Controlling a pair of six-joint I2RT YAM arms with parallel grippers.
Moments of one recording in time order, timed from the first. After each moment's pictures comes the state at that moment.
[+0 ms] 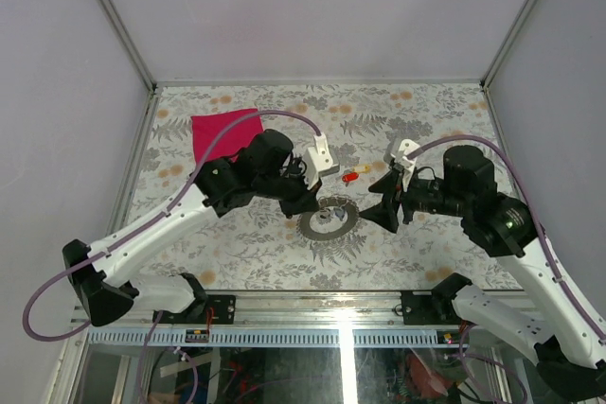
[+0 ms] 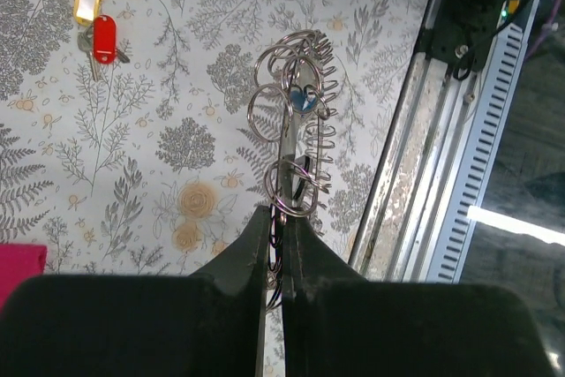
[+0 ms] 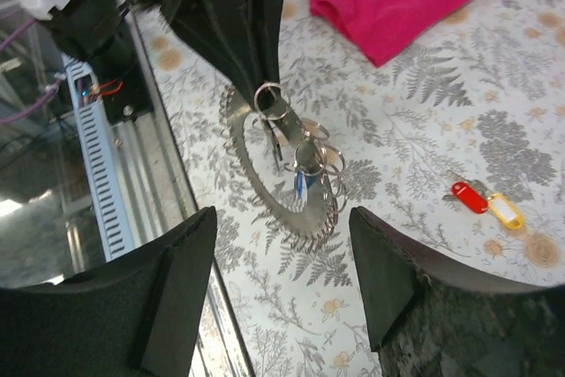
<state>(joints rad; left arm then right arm) -0.86 1.28 1.29 -0.70 0.41 0.14 0.59 0.81 1.09 -0.69 -0.56 -0.14</state>
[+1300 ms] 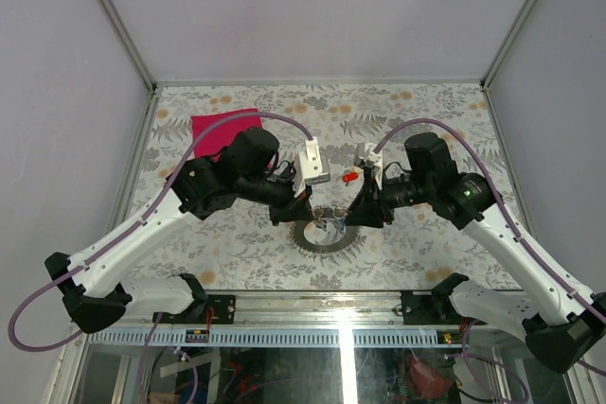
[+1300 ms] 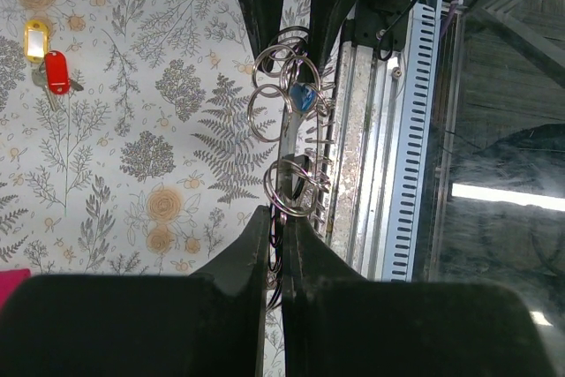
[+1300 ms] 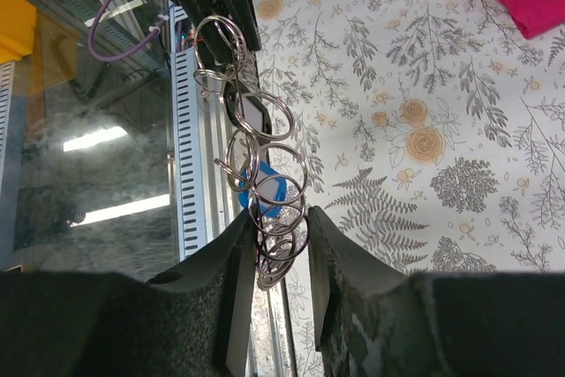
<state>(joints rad) -0.87 1.21 1.39 -0.87 0.55 0.22 0.59 1.02 1.08 -0.73 -0.86 -0.22</state>
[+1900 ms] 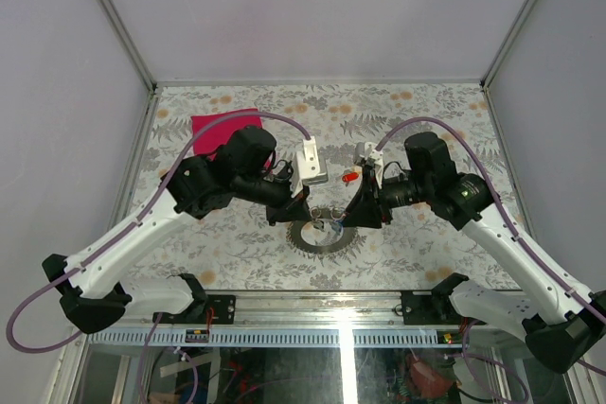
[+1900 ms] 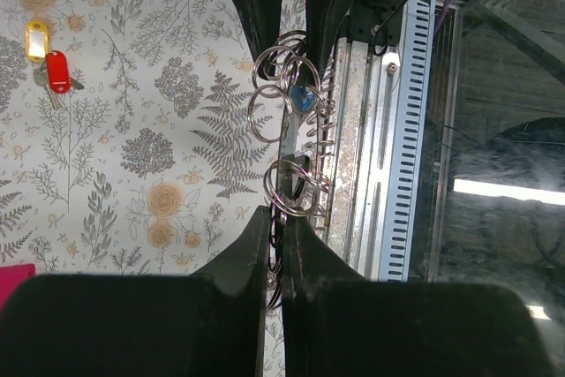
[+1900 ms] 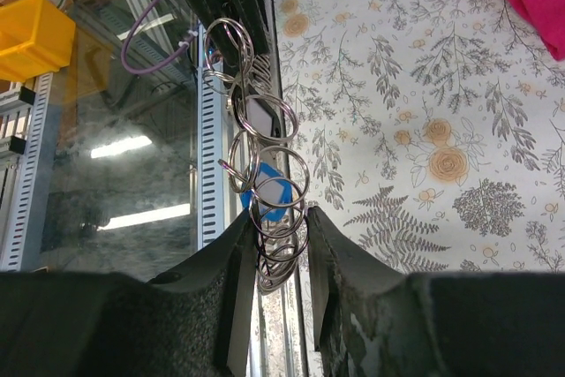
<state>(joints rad) -0.87 1.21 1.43 -0.92 0.56 0.24 0.59 1.02 1.05 -0.66 -0.93 -0.17</state>
